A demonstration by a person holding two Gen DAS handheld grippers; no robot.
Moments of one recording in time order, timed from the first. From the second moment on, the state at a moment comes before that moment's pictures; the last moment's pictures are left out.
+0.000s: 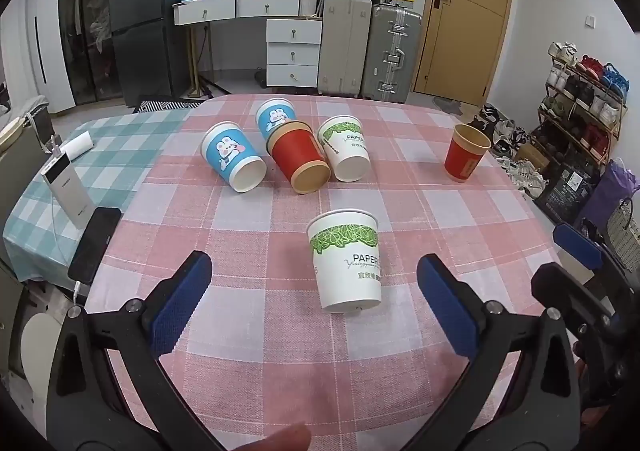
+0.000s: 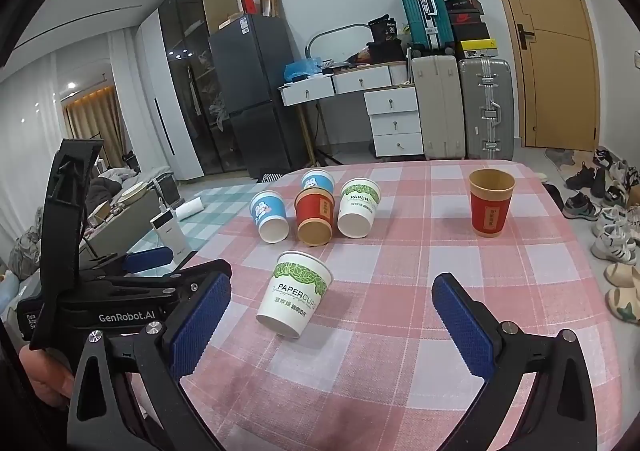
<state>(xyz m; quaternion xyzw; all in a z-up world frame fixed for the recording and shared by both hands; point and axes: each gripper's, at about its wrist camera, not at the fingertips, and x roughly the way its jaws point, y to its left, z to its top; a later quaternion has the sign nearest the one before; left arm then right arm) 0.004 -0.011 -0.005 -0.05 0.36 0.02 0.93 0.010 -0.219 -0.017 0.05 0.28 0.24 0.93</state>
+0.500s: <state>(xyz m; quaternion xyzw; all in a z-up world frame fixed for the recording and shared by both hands) 0.004 -0.016 -0.003 -0.05 0.35 0.02 0.94 0.010 -0.213 -0.015 0.05 0.27 0.24 0.93</state>
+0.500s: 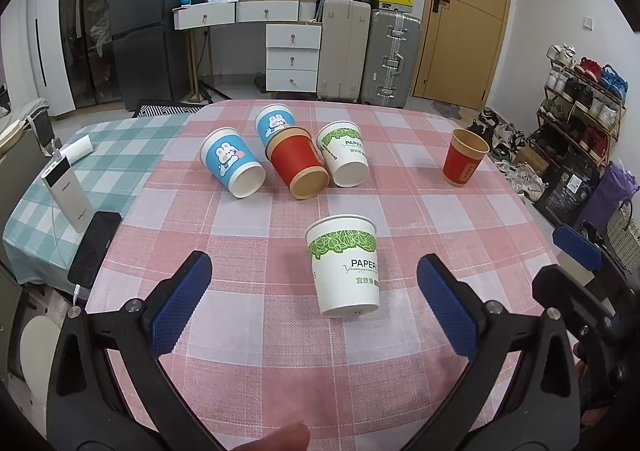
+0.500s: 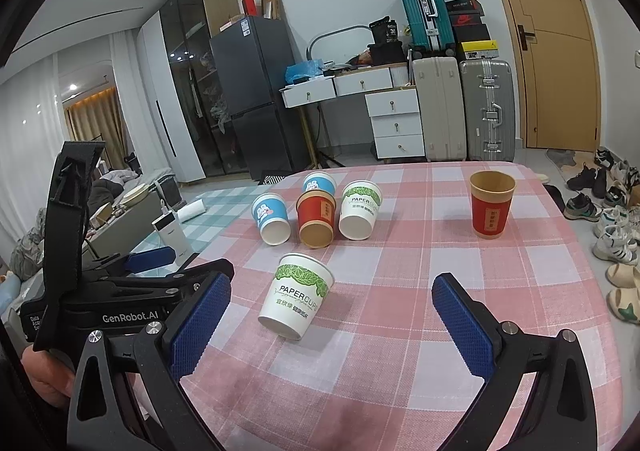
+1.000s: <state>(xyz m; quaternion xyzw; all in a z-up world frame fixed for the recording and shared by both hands) 0.001 -0.015 -0.002 -0.05 0.35 0.02 0.94 0.002 -0.221 -0.013 0.06 0.26 0.25 0.93</state>
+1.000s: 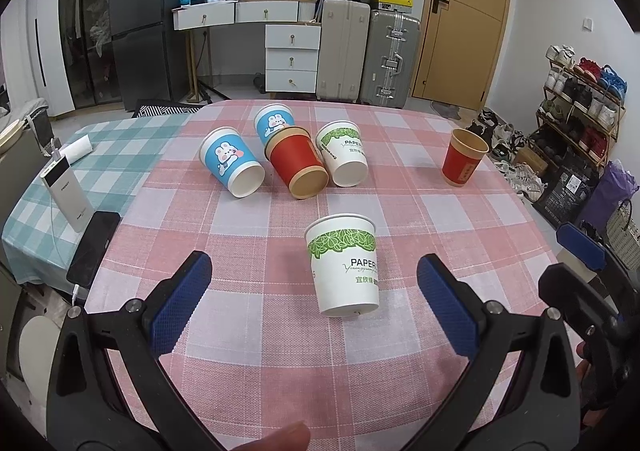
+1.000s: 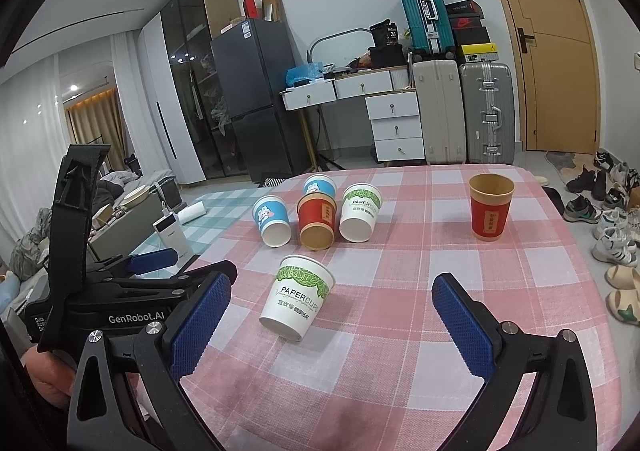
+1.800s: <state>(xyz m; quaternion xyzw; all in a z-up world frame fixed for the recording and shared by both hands) 0.013 -0.021 -0.013 -0.04 0.36 0.02 0.93 0.015 -0.240 -0.031 0.06 0.26 0.22 0.94</state>
